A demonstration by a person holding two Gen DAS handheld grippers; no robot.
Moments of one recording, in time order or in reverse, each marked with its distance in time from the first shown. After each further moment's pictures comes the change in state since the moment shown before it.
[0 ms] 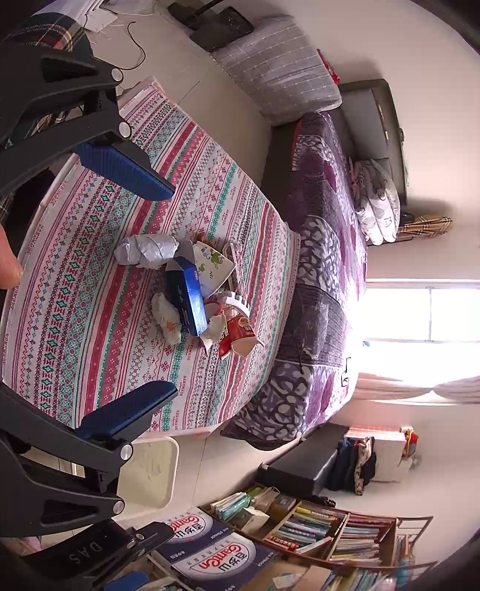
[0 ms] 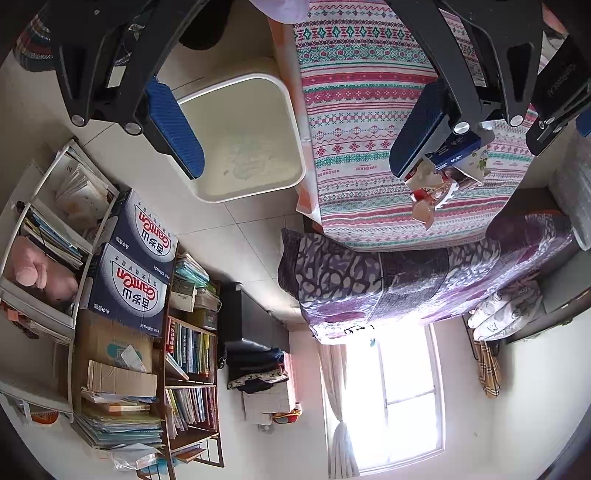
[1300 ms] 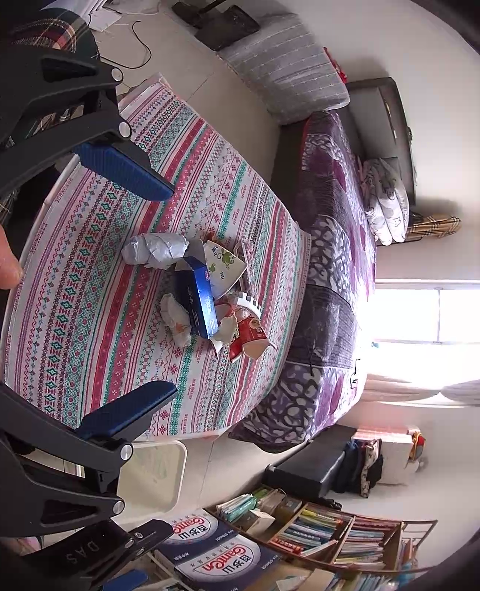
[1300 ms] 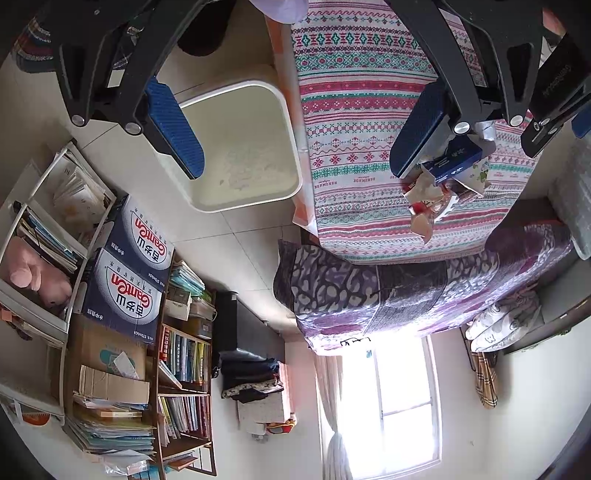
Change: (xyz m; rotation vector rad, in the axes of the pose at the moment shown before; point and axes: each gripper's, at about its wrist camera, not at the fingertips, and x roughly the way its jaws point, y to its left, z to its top) left arm 0.013 0.006 -0.009 -0.001 0.033 0.003; right arm 0.000 0.004 -0.009 -0.001 0.046 0.017
